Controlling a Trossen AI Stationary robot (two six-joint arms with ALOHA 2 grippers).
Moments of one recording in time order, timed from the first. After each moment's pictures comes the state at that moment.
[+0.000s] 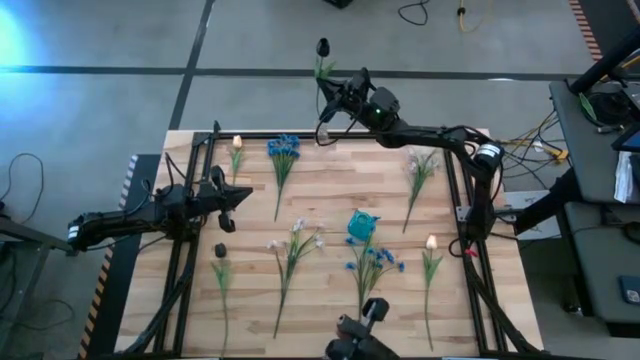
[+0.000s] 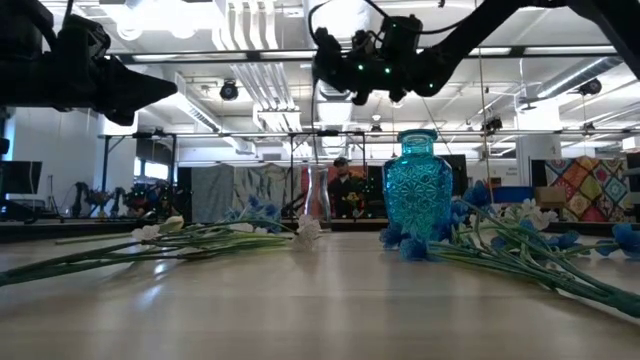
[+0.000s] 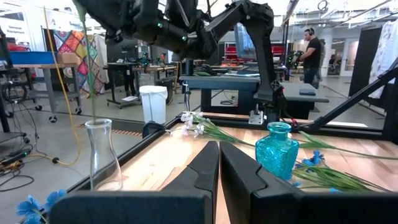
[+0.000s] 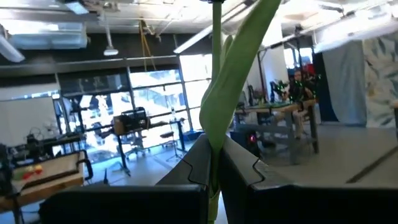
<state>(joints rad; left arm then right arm) 0.17 0.10 0.02 0.18 -0.12 0.02 -0.61 1.94 1.35 0.92 -0.03 0.17</state>
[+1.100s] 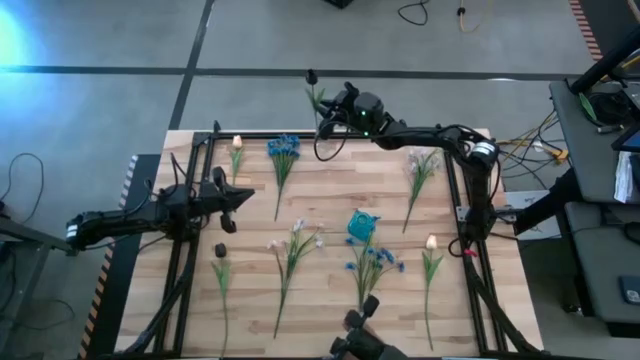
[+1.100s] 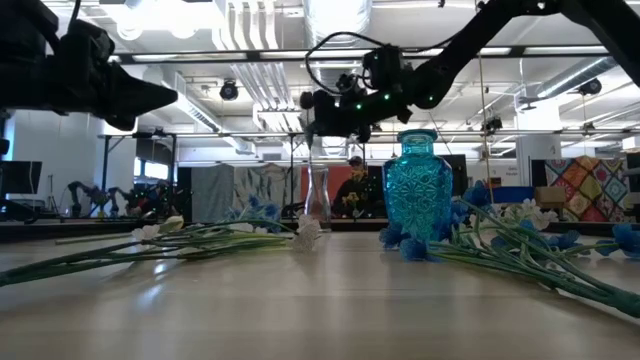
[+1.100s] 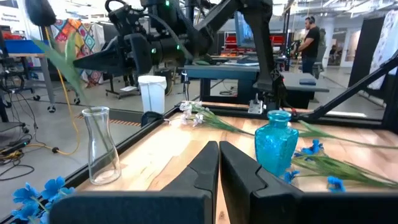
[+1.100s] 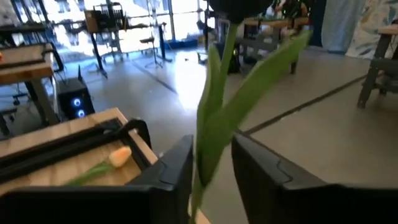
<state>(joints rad) 0.17 0.13 0.02 0.16 -0.11 0.01 -0.62 1.97 1.32 0.56 -0.04 0.02</state>
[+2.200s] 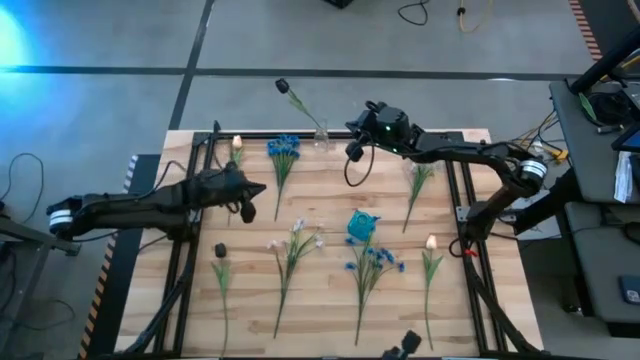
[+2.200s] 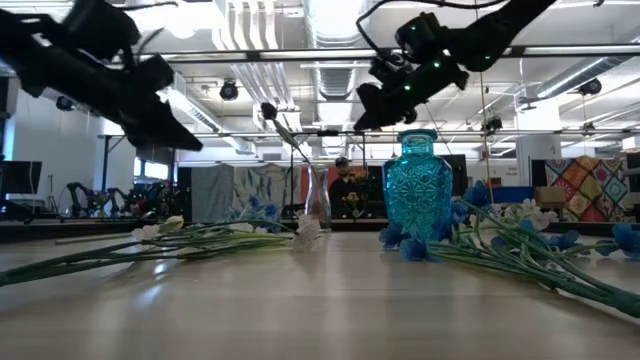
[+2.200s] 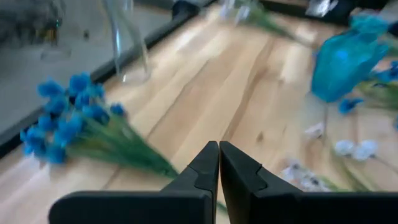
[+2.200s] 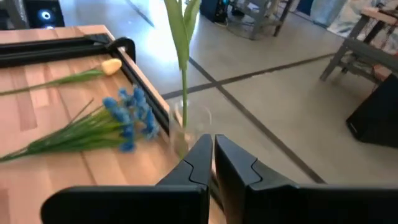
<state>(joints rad) 0.31 0.73 0.29 -0.02 -0.13 -0.10 -0.57 1.57 0.99 0.24 0.09 -0.15</state>
